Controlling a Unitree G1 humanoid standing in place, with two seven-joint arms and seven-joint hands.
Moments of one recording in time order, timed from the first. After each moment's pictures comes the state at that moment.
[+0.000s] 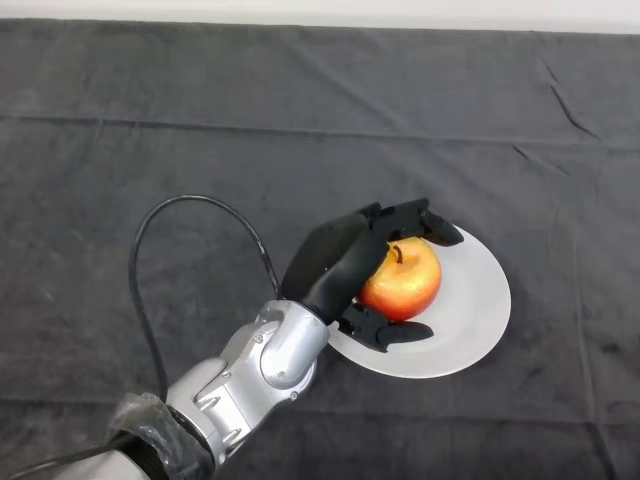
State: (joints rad) left arm -0.61 0.21 -0.82 0.60 0.16 -0.30 0.34; right arm -0.56 -0.32 -0.67 1.65 0.13 -1.00 -0.02
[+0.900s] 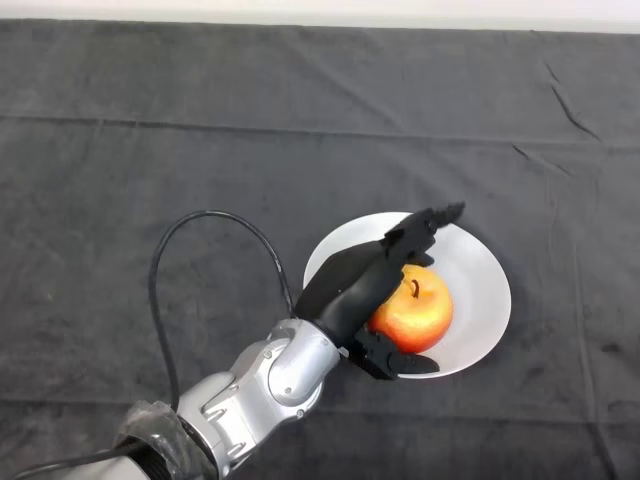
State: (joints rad) left arm -0.64 0.25 -0.82 0.60 0.09 -0.30 0.30; right arm -0.56 -0.32 -0.67 1.65 0.13 -1.00 -0.02
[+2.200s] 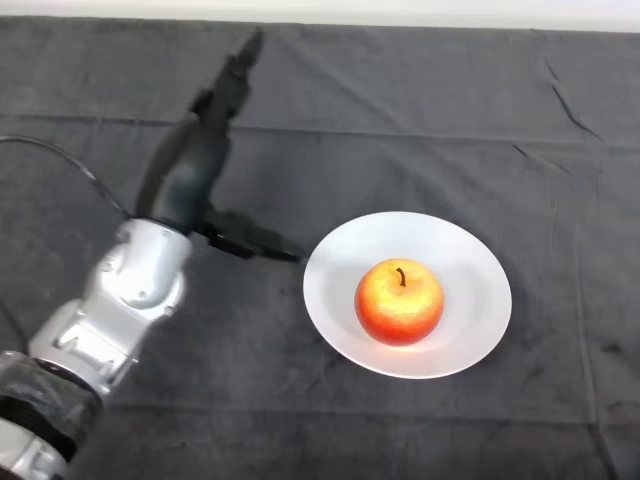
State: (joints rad) left arm -0.59 0.57 -0.27 0.51 -0.04 -0.38 0.27; right arm -0.56 -0.32 -0.67 1.65 0.13 -1.00 -0.02
